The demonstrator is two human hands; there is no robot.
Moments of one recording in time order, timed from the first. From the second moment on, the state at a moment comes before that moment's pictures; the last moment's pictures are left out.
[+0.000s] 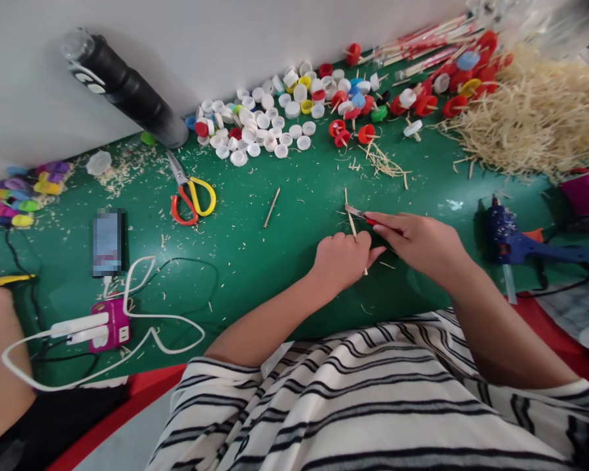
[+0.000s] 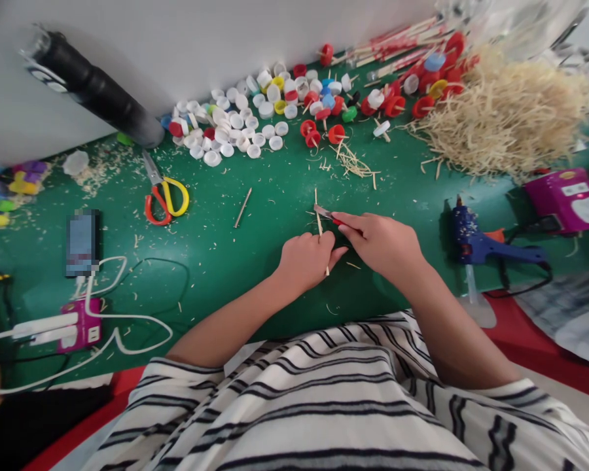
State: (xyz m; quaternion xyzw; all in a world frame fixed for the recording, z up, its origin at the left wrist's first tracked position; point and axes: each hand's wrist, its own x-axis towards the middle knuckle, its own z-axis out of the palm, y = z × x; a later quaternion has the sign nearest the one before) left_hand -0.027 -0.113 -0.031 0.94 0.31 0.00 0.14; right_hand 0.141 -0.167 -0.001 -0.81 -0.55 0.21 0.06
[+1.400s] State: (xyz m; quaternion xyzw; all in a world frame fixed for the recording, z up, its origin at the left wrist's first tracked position) left_hand -0.023 -0.111 -0.026 0.94 0.30 -0.03 0.13; right_hand 0.131 -0.147 -0.013 -0.80 -0.59 0.09 0.05
